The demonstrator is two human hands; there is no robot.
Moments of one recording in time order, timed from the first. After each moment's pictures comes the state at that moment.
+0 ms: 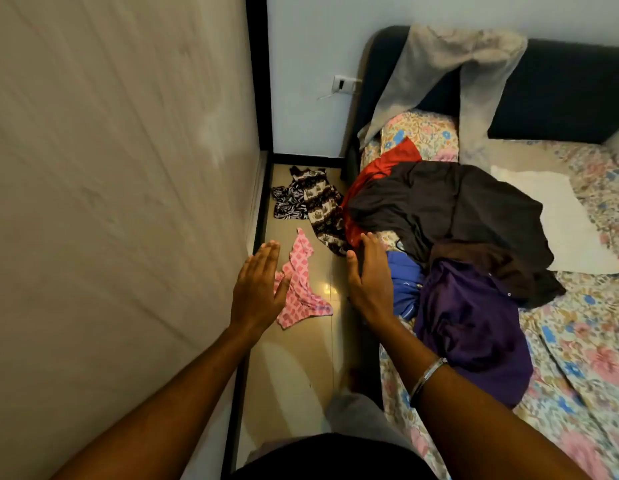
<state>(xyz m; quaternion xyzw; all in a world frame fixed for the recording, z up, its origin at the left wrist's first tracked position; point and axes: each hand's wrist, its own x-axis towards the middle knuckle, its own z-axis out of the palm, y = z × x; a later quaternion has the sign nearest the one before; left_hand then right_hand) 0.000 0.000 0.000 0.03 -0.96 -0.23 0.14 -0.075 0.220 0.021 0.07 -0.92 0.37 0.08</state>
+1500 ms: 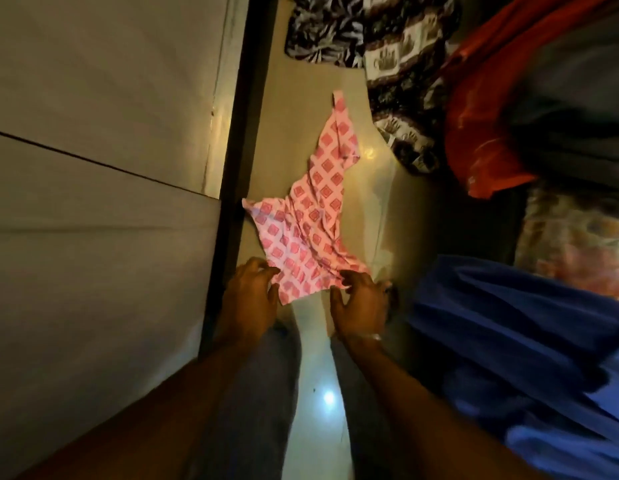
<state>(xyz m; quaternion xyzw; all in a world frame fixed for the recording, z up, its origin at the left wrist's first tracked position) -0.286 -0.067 -0.542 0.22 -0.91 -0.29 -0.18 -0.343 0.117 -0.543 -0.05 -0.93 0.24 -0.28</state>
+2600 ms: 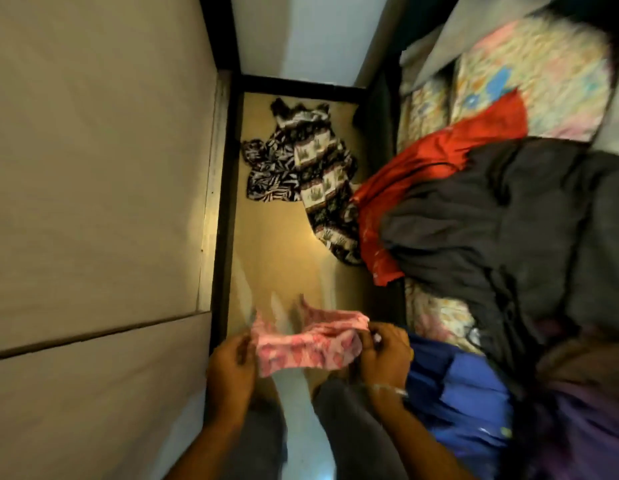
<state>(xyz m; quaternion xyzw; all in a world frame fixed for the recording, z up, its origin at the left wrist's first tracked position) -0.368 -0.077 -0.265 0.38 -0.78 -0.49 -0.08 -0.432 0.163 -0.275 -0.14 -0.93 0.33 -0.01</state>
